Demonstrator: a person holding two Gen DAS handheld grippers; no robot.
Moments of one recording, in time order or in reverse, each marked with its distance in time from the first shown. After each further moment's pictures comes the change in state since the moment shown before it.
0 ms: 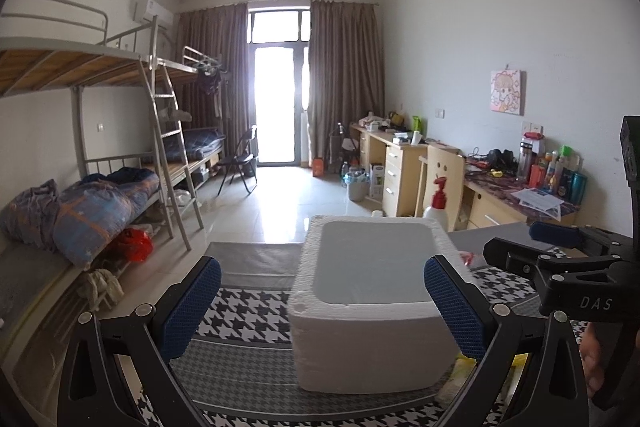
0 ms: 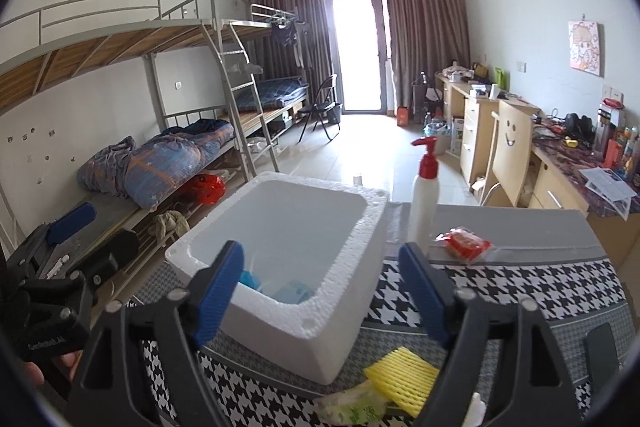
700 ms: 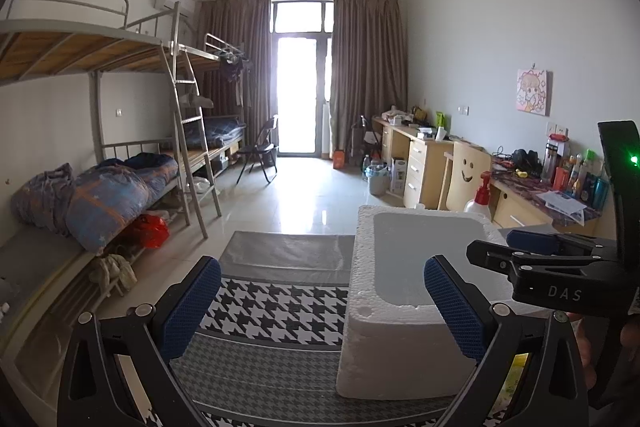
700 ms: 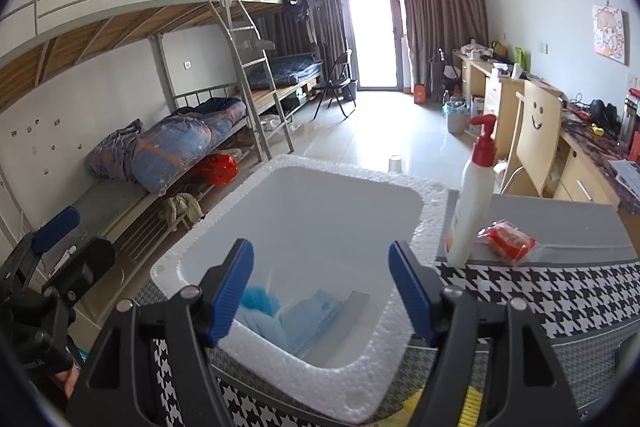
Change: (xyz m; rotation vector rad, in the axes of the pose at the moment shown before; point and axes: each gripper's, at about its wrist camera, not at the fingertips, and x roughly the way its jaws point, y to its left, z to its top) left arm 0.027 0.034 -0.007 -0.045 0.032 0.074; right arm 0.064 0.019 0.006 -0.005 0.098 0.068
